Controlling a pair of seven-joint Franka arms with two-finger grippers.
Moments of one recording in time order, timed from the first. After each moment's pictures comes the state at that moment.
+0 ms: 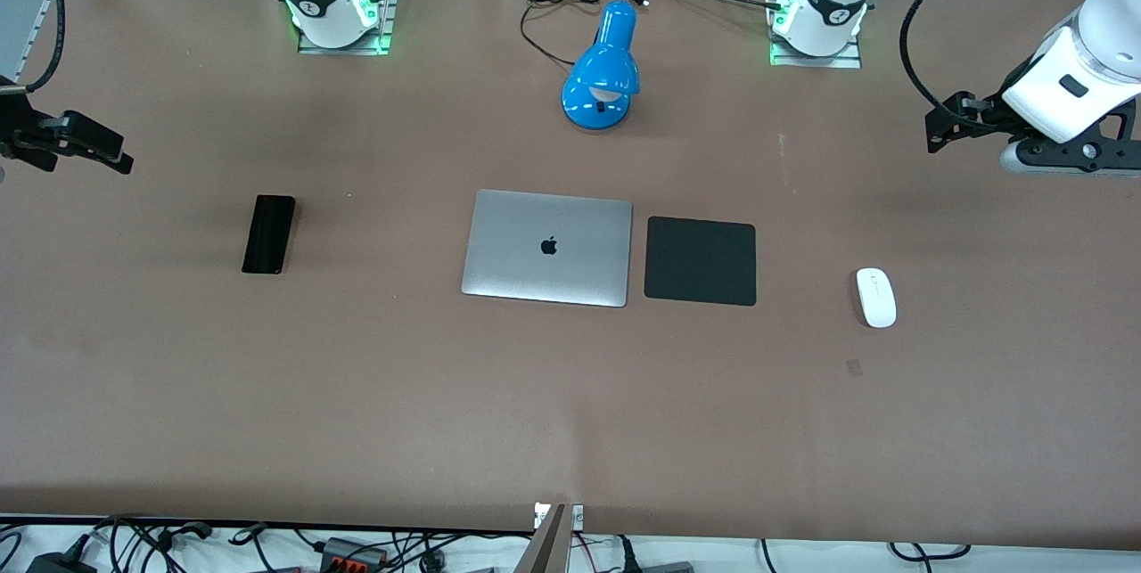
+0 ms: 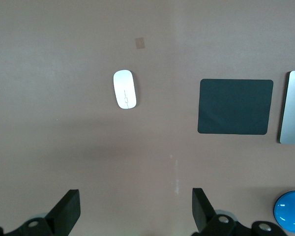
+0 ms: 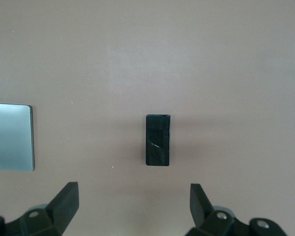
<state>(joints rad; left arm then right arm) -0.09 -0.01 -0.01 -1.62 0.05 1.53 -0.06 -0.05 0.04 -0.02 -1.59 0.02 1.62 -0.04</state>
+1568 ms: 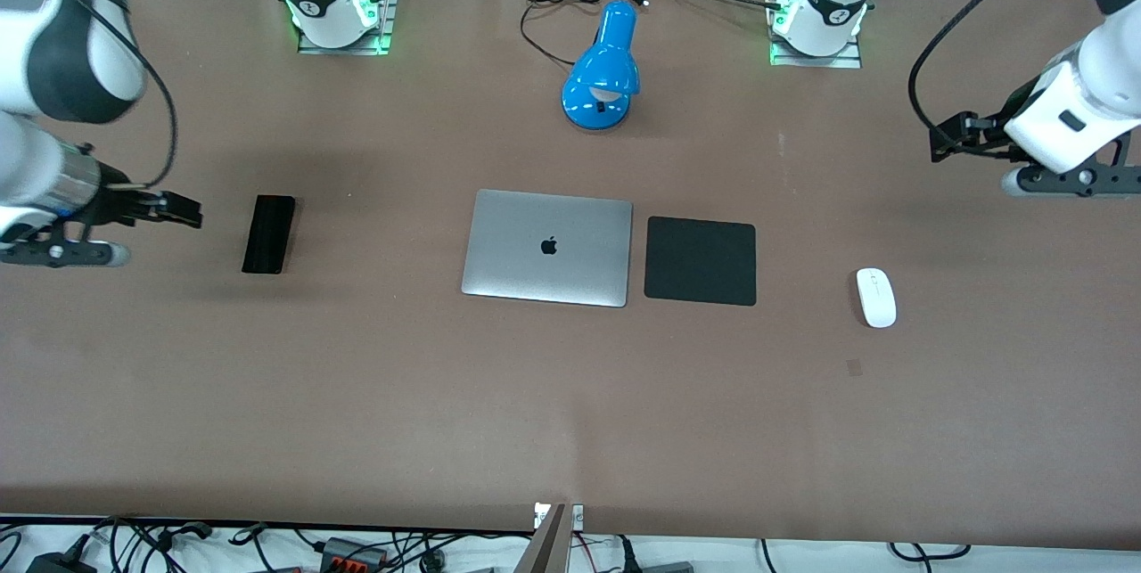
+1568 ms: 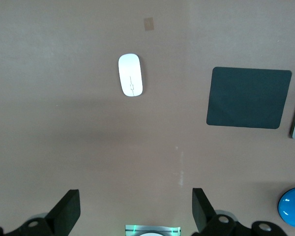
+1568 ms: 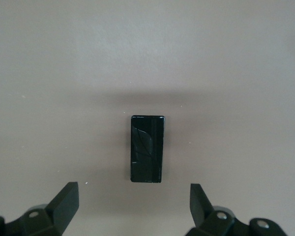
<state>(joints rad) -0.05 0.06 -0.01 -1.62 0.05 1.50 -0.06 -0.03 0.18 -0.02 -1.82 -0.06 1.89 -0.02</state>
